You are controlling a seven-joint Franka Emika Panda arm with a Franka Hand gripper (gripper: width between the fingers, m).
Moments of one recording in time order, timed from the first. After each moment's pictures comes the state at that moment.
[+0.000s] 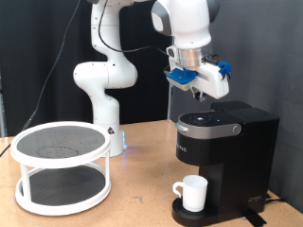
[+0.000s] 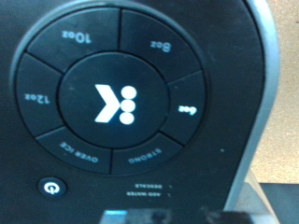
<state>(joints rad) -0.12 -0.06 0.24 -2.03 0.35 1.86 2.26</state>
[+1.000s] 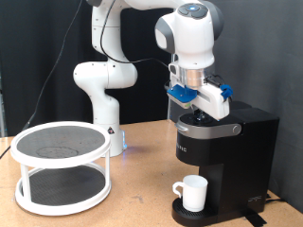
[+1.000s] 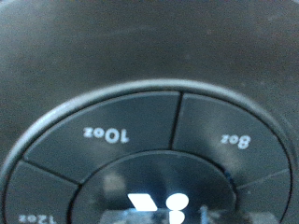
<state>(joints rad) -0.12 0.03 0.25 -2.02 0.29 1.90 2.27</state>
